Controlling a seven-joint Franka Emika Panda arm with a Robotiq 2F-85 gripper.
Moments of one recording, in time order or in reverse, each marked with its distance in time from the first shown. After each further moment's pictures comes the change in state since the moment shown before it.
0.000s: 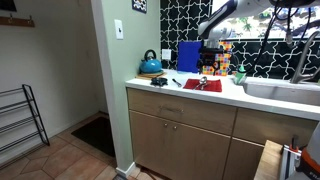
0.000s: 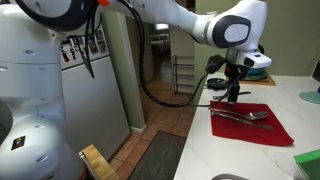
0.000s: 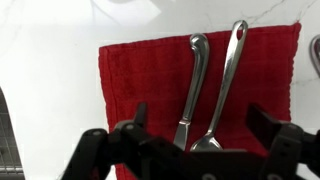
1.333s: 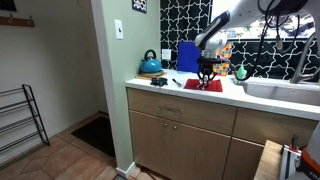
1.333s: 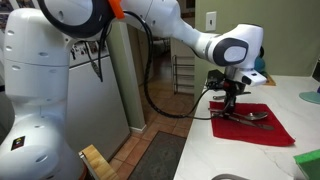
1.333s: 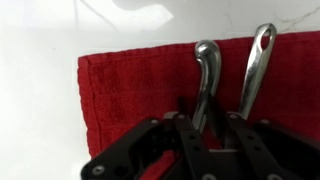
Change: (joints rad) arm -0.005 0.092 0.015 -0.023 0.016 0.057 -0.041
